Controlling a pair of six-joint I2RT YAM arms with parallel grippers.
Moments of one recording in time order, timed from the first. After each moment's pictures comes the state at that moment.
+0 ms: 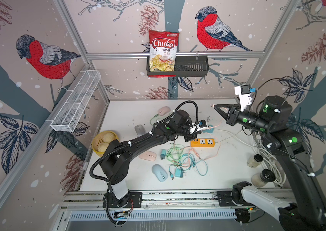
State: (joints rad) left arm -0.84 1.73 1.39 -0.24 0.41 0.54; right arm 0.33 1.02 1.50 -0.68 -0.56 0.29
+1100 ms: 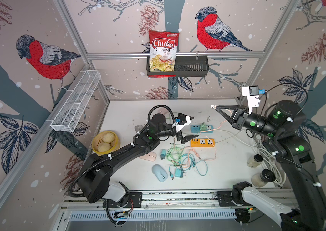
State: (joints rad) left arm -0.74 1.45 0.99 0.49 0.72 0.22; right arm 0.33 0.95 1.47 -0.53 -0.76 0.49
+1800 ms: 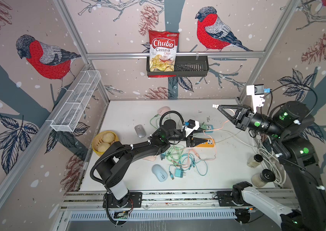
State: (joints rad) left arm -0.83 1.68 1.01 0.78 0.82 -0.04; right arm 0.33 0.94 1.49 -0.50 -0.79 0.55
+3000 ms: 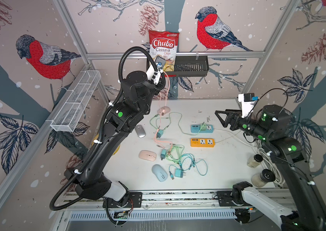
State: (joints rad) left arm -0.70 1.47 2.00 -0.40 -0.67 0.59; right arm 0.33 0.92 1.35 -0.69 -0.36 0.29
